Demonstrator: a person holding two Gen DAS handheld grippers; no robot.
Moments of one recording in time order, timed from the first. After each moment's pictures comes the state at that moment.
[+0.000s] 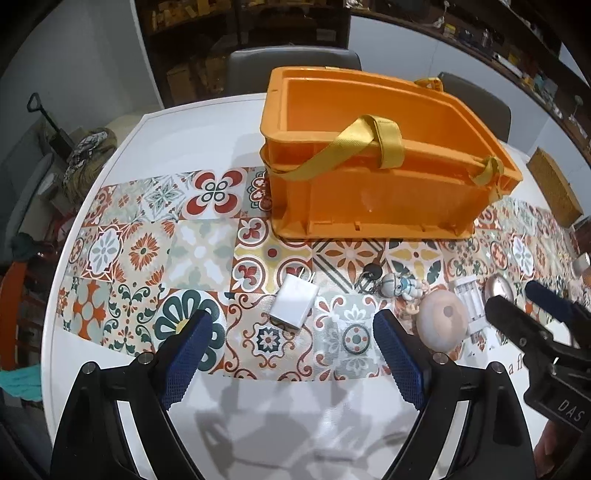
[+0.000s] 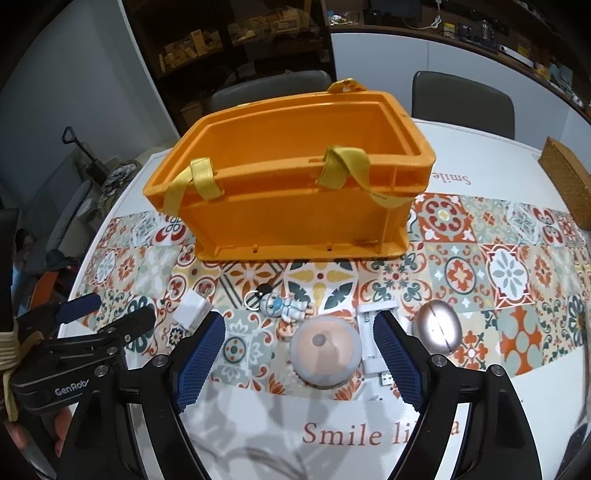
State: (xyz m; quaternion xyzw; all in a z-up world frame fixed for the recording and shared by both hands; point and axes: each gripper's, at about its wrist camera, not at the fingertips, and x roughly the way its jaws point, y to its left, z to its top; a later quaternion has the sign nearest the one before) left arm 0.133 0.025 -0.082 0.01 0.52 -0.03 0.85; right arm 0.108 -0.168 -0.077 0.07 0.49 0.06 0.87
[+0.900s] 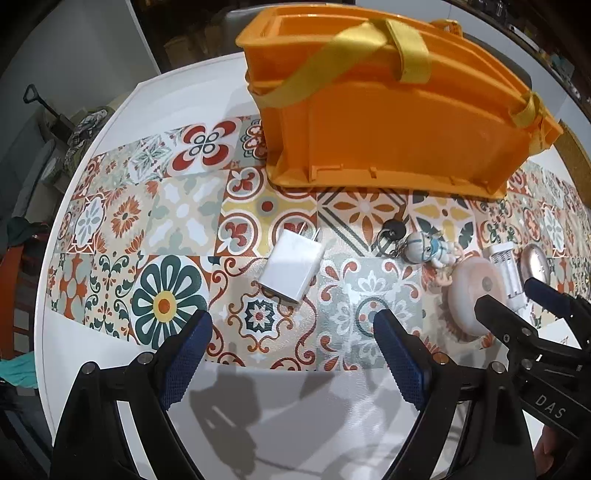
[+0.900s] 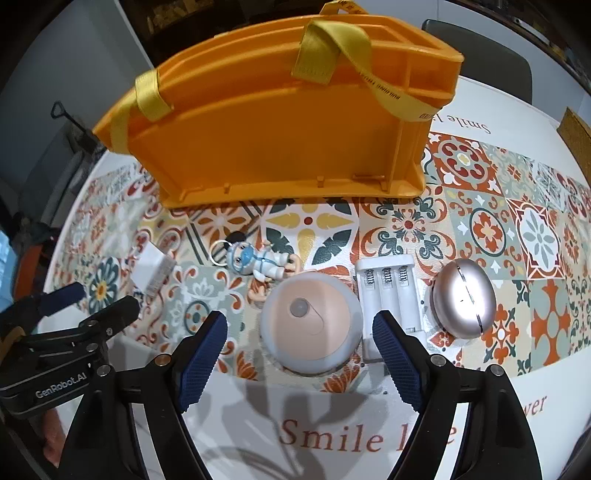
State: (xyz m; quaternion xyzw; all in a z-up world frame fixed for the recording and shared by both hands) left arm 0.143 0.011 -0.141 0.04 0.58 0.00 0.81; right arm 0.125 -0.170 -0.150 0.05 0.56 0.06 0.82
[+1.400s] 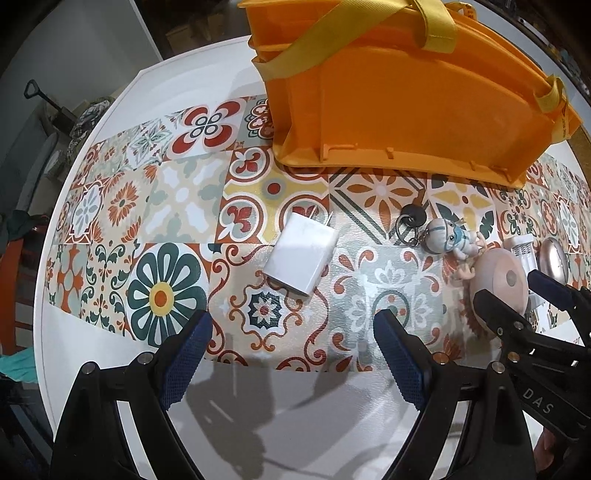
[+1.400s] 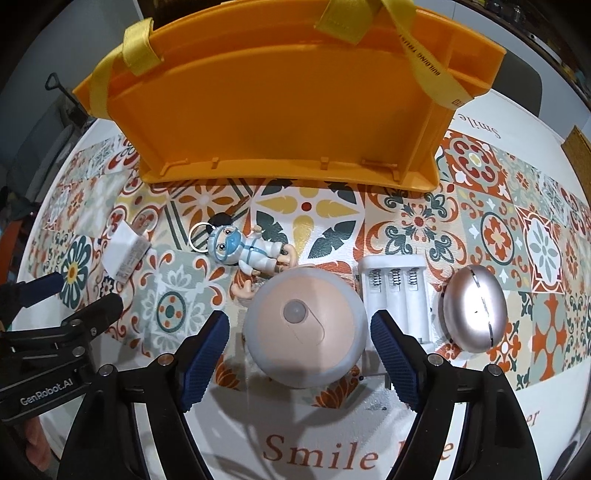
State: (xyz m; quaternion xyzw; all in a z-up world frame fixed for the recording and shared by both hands) left arm 0.149 0.015 -0.159 0.05 0.60 0.01 0.80; right arm 0.137 -0.158 -0.173 0.01 0.58 0.05 0.81
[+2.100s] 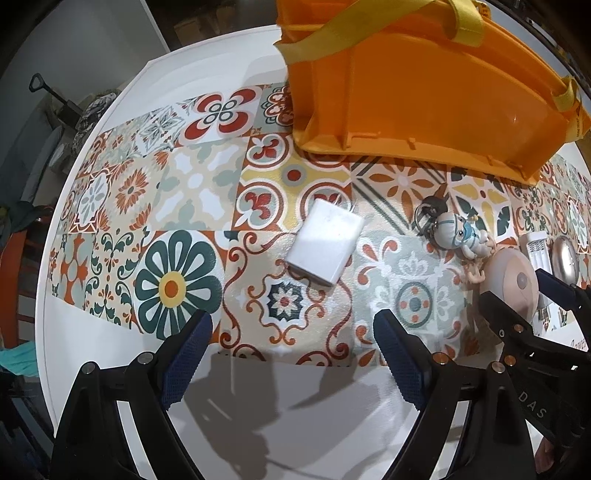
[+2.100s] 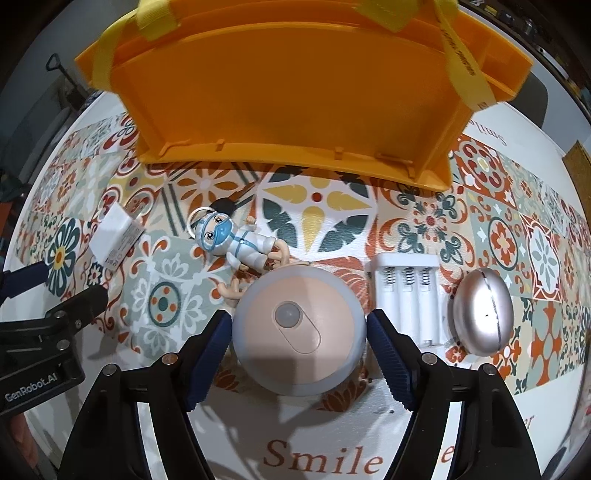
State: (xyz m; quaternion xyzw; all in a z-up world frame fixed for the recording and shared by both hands) left arm 0.147 0.030 -0.168 0.05 0.60 0.03 0.79; right arm 0.139 -0.135 -0.183 -0.03 0.59 0.05 0.81
